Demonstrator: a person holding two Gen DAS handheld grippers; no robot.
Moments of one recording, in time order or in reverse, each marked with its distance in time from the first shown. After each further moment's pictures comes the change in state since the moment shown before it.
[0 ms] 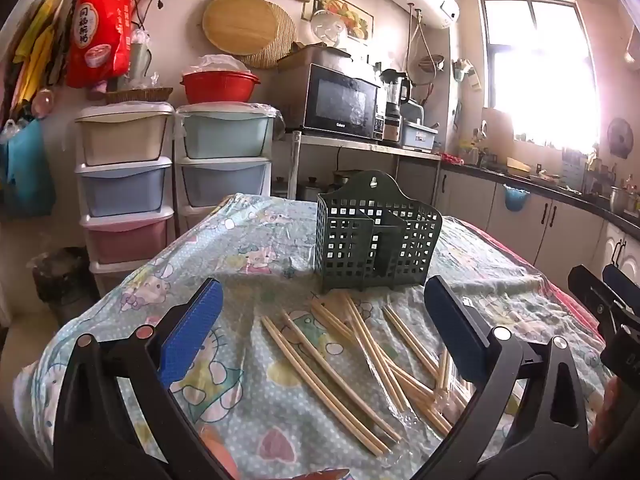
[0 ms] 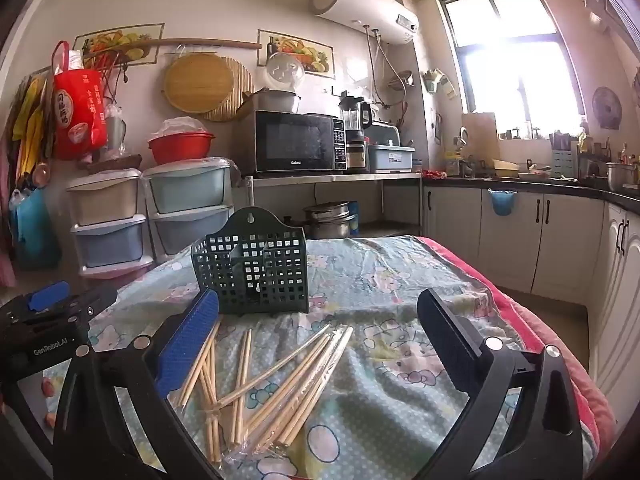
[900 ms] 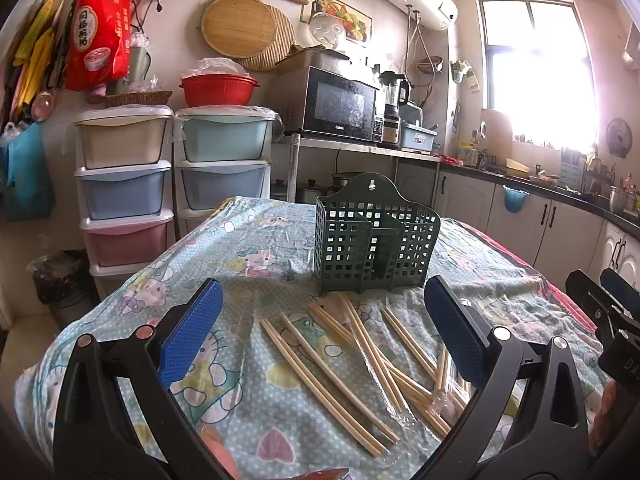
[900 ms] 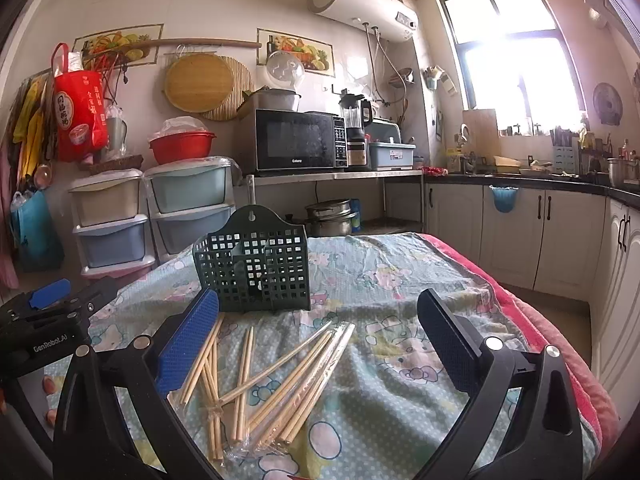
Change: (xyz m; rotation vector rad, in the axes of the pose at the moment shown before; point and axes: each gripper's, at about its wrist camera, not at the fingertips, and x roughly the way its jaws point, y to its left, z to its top) left arm -0.002 0.001 0.003 0.001 -0.013 -0.004; right arm -0.007 0.004 0.002 0.008 0.007 0.004
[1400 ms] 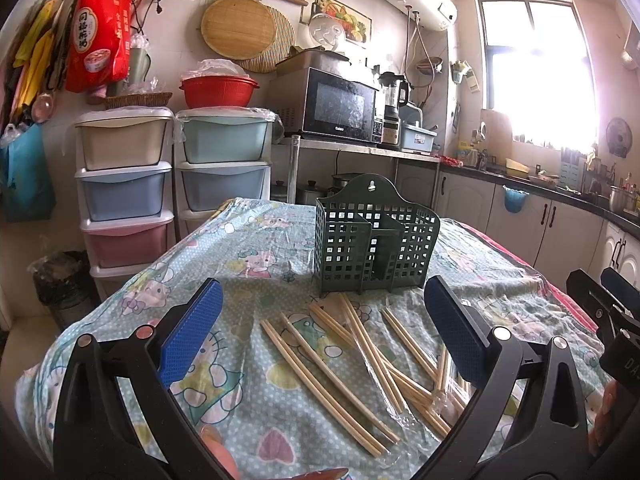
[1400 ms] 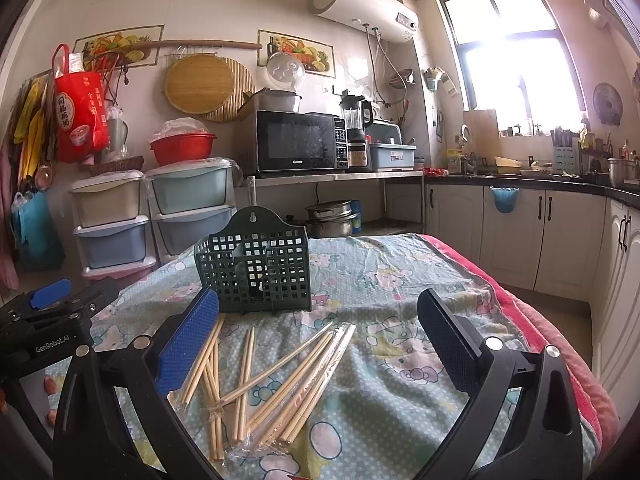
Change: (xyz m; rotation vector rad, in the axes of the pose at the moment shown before) left arm 0.000 -0.001 0.002 0.003 -0.003 0.002; right arm 0.006 -0.003 -0.003 0.003 0.001 0.004
